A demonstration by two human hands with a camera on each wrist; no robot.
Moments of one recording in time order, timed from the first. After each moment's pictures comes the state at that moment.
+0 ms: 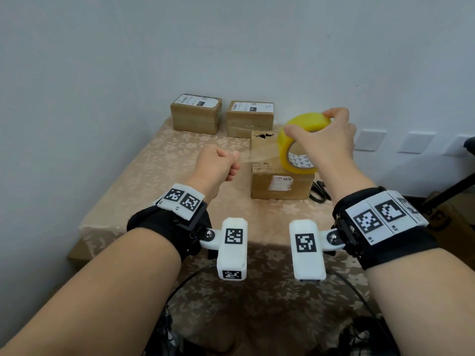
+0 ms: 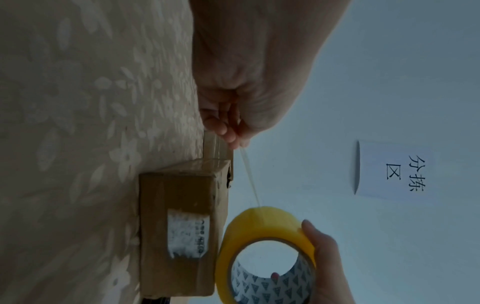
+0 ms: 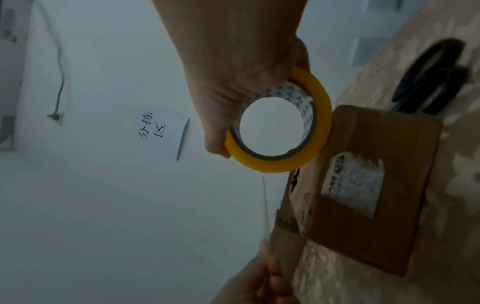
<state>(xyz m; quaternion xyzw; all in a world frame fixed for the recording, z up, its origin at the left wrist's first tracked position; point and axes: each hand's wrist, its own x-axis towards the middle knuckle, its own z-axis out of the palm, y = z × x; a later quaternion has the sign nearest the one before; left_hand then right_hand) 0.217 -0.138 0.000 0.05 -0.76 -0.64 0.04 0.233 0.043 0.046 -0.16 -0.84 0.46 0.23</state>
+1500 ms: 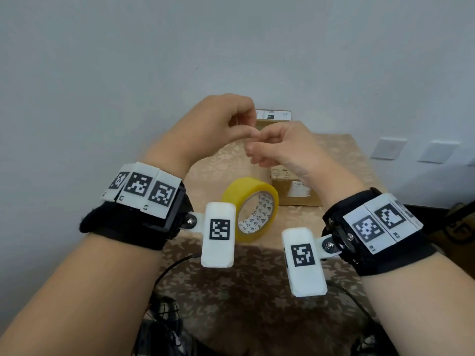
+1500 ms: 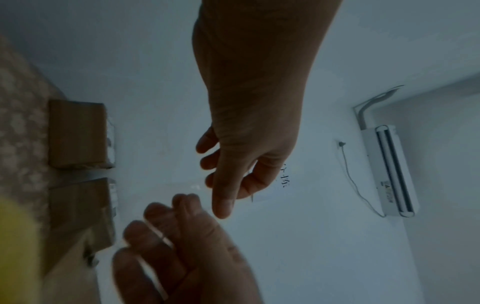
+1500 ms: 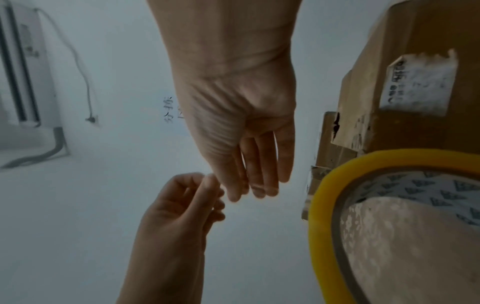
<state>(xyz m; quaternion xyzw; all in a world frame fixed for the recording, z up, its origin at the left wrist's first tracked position) 0.240 -0.195 0.100 -0.31 -0.89 -0.28 0.20 0.246 -0.026 0.064 0.17 -0.79 0.59 0.01</state>
